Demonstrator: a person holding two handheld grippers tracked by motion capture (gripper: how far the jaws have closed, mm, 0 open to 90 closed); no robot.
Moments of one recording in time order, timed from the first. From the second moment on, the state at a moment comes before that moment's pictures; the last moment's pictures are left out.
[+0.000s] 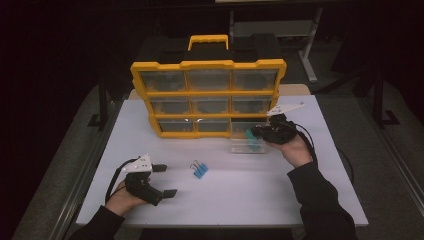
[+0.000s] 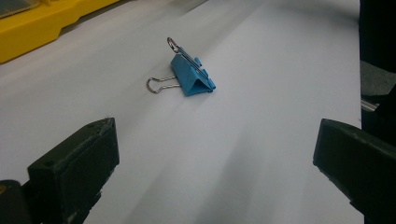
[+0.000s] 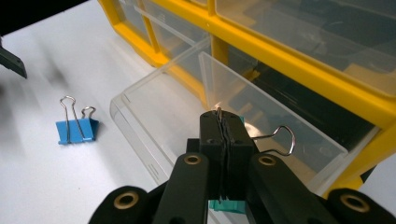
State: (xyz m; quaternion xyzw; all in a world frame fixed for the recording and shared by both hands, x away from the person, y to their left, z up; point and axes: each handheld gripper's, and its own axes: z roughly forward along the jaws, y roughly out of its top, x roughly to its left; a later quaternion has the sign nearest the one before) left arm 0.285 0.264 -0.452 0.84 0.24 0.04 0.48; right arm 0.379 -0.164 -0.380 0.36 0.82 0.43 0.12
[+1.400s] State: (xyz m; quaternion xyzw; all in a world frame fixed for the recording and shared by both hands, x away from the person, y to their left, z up) left arm 0.285 0.263 -0.453 0.84 0.24 0.04 0.48; right arm 0.346 -0.069 -0.379 0.26 0.85 0.45 0.04
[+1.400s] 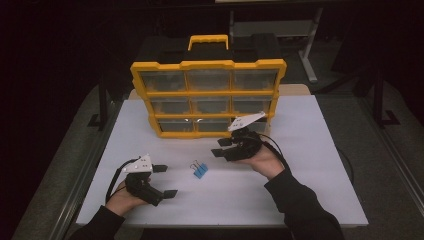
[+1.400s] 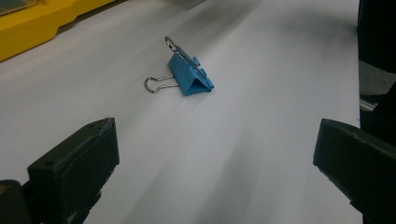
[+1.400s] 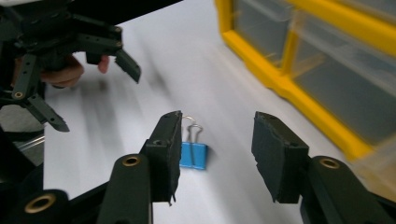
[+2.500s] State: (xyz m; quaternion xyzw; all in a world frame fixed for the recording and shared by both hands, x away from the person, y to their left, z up) left arm 0.284 0.264 -0.453 0.84 0.24 0.04 0.48; right arm 0.357 0.005 -0.454 0.23 0.88 0.42 0.02
